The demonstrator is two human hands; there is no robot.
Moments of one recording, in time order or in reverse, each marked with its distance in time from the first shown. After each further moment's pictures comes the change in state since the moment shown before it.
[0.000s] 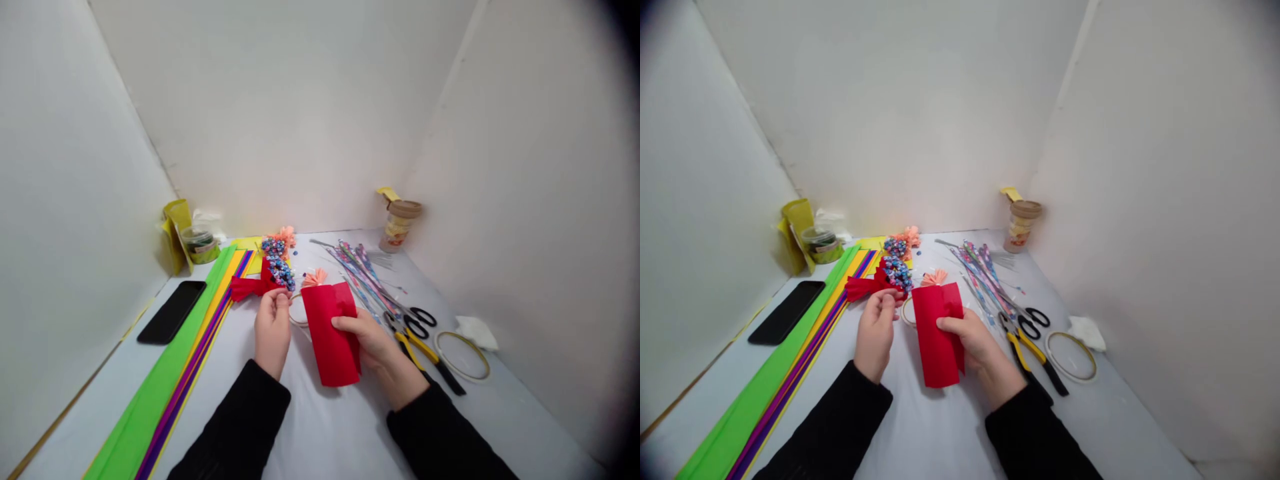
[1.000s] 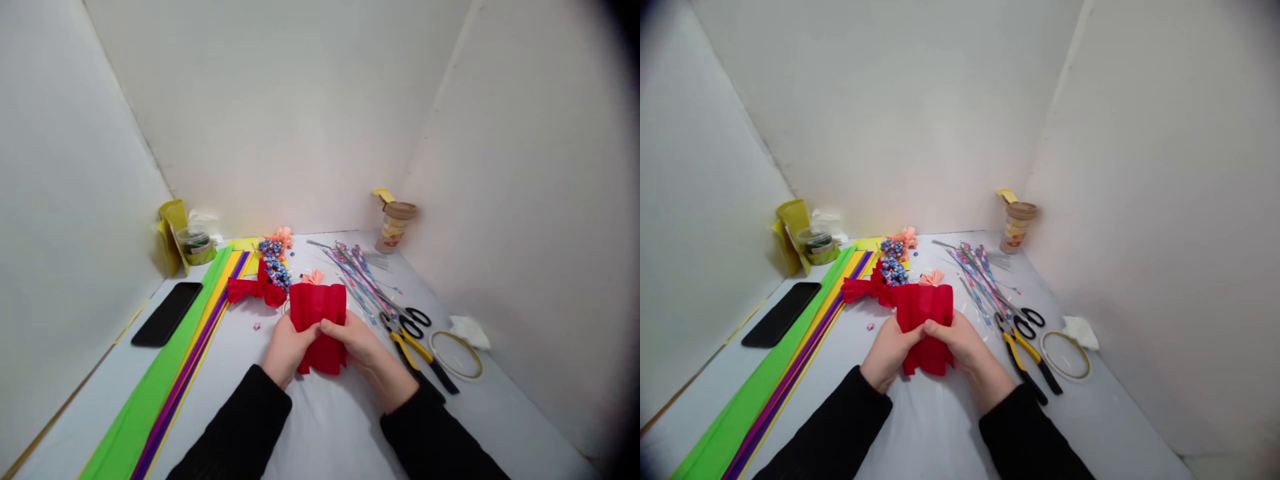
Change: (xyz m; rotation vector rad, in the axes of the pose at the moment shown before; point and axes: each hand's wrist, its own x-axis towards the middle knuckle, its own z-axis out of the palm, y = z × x) left_hand -0.024 0.005 0.017 -0.277 -0.407 -0.330; right_hand 0.002 0.005 0.013 -0.095 -0.091 -0.113
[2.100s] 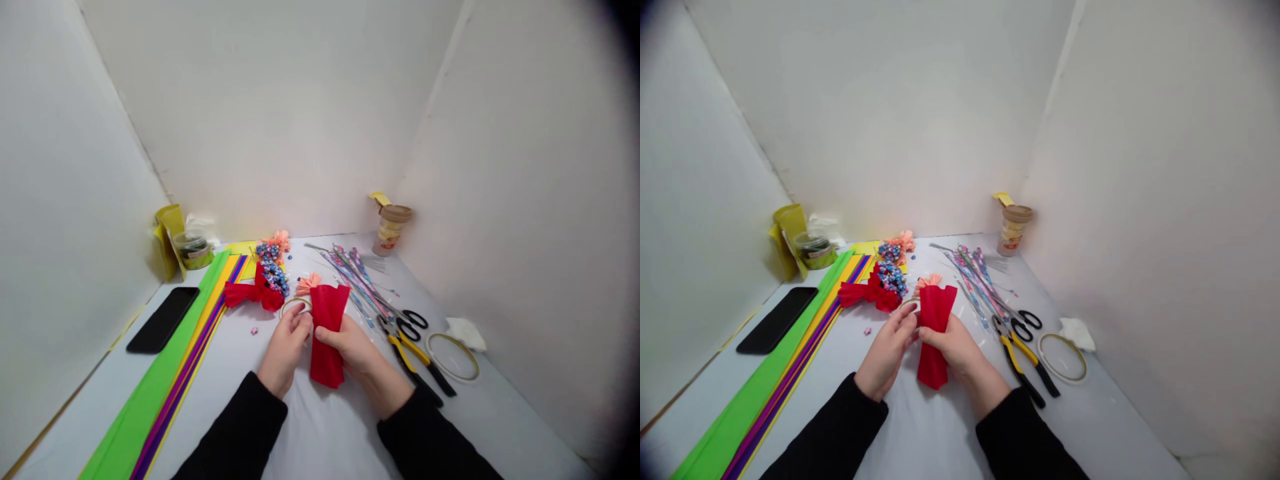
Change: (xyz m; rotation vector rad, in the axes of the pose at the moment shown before) left_hand -0.001 0.003 0.003 -0.141 0.057 -0.043; right_hand 0.002 0.012 -0.001 -0.008 0.002 -0.056
